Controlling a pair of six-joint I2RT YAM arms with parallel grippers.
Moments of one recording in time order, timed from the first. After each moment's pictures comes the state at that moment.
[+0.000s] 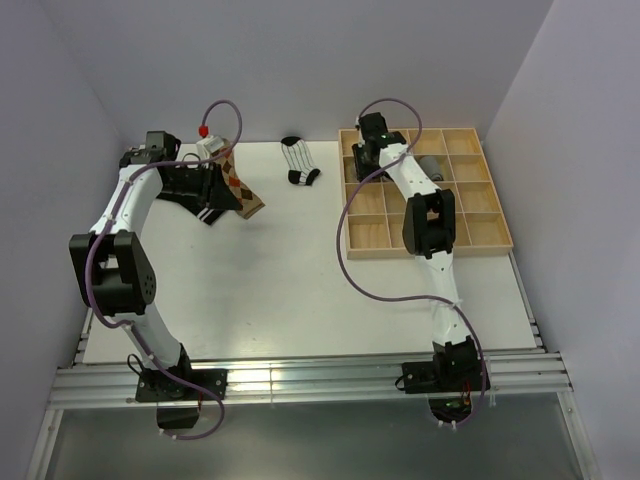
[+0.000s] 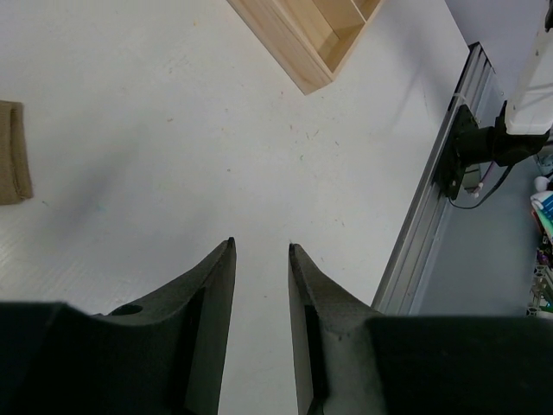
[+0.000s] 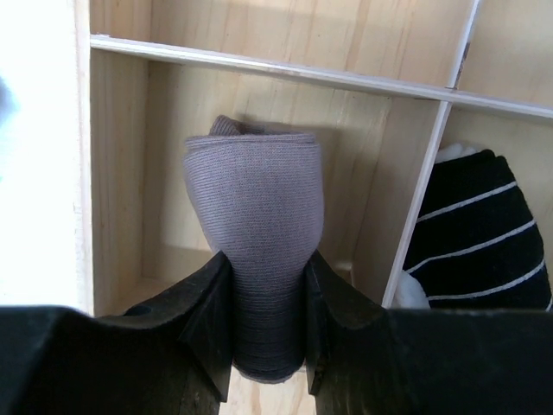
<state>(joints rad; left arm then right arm) 0.03 1.80 1.59 -0.97 1.07 0.43 0.25 2.57 2.41 -0.83 0.06 0.06</state>
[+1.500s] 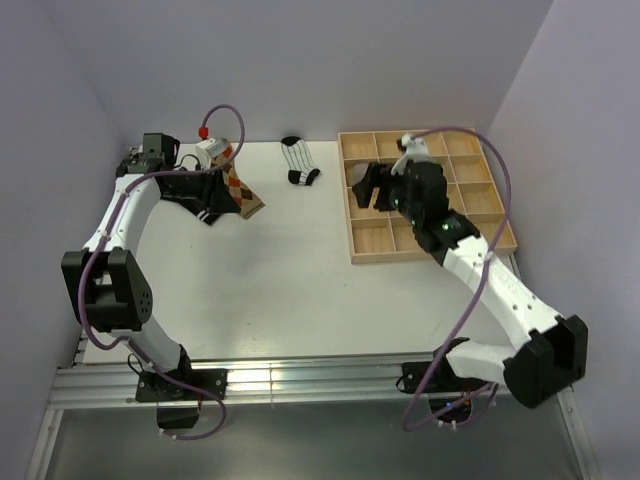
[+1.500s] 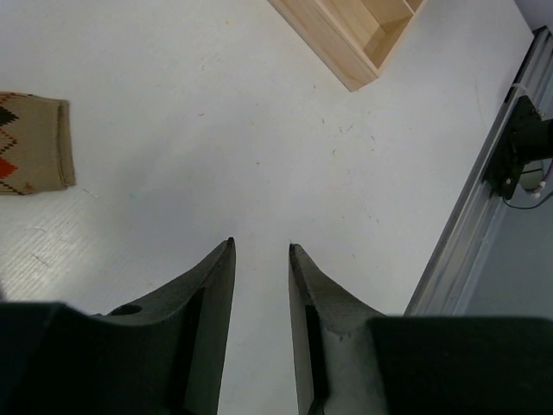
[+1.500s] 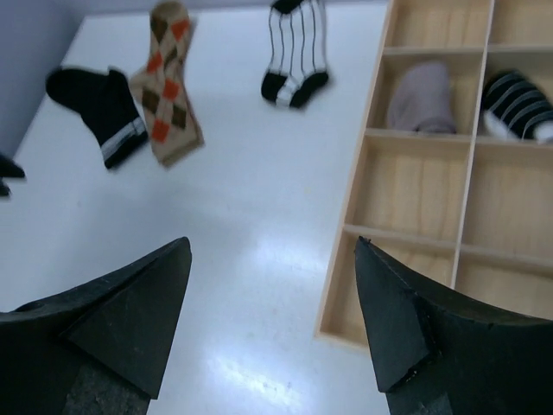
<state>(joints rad) 0.01 1.68 1.50 -0.89 0.96 0.42 0.40 1.23 1.09 -0.17 0.01 0.34</state>
